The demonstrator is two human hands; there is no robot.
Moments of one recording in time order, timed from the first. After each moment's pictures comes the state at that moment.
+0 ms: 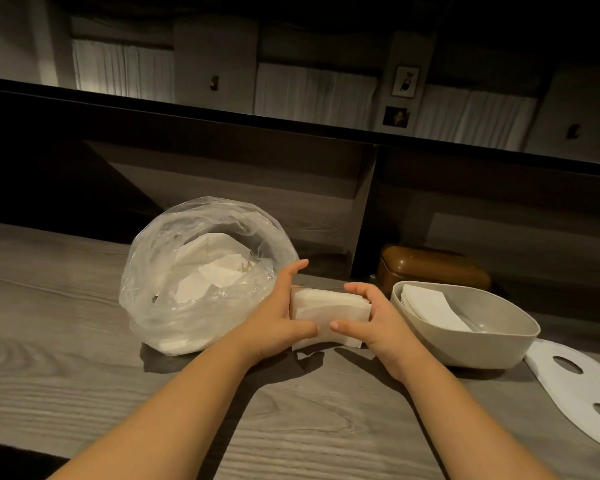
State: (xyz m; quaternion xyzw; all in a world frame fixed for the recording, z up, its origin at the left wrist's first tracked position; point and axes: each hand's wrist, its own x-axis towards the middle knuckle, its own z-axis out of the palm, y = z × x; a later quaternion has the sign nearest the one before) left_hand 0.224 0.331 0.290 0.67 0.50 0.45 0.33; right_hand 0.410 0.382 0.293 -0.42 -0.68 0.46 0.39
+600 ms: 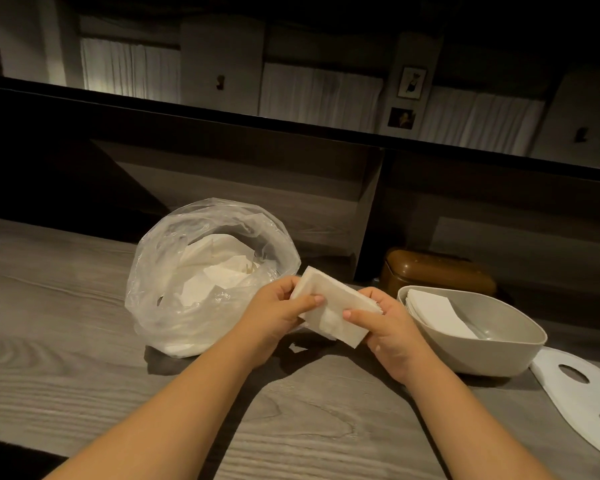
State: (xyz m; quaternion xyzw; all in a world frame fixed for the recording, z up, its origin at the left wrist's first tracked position) left_hand 0.230 0.330 0.297 0.49 0.45 0.60 0.45; right_hand 0.408 0.372 0.303 -0.38 -0.63 0.53 0.43
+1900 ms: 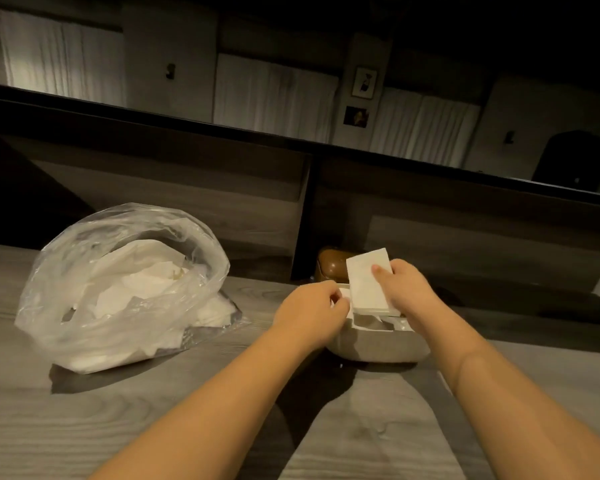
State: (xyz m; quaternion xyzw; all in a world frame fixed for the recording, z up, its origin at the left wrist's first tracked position) left_hand 0.367 0.359 0.342 0.69 0.62 0.34 0.18; right_hand 0.516 0.412 0.382 -0.64 -0.63 0.25 0.36
